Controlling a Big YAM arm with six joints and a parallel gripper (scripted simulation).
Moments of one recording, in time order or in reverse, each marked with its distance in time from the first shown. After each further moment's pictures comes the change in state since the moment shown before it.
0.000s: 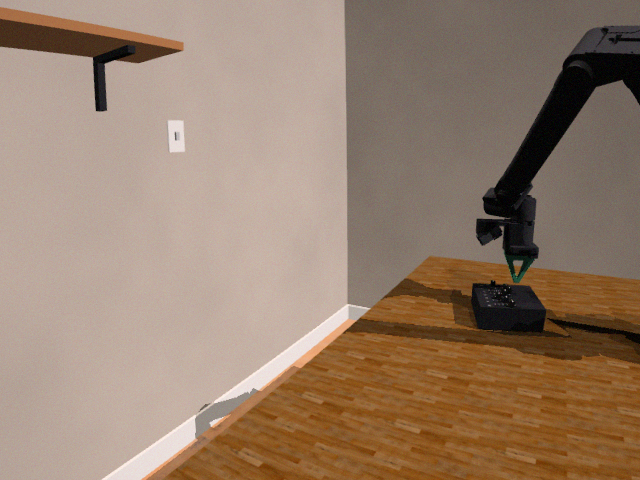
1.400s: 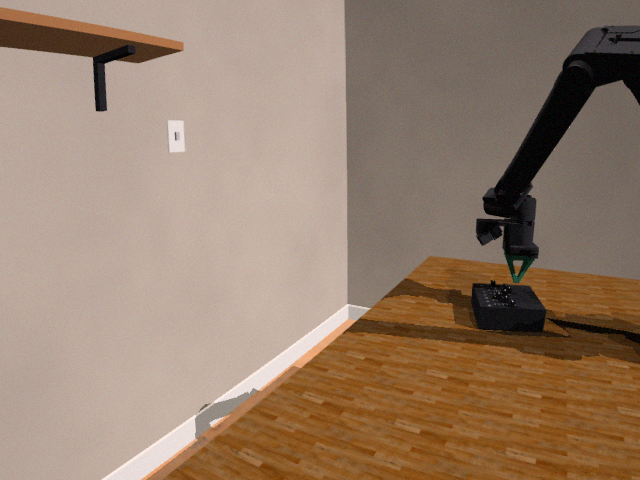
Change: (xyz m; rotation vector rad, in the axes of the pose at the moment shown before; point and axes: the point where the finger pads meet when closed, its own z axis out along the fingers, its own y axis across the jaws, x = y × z) arm 0.000 0.000 0.000 0.000 0.000 -0.001
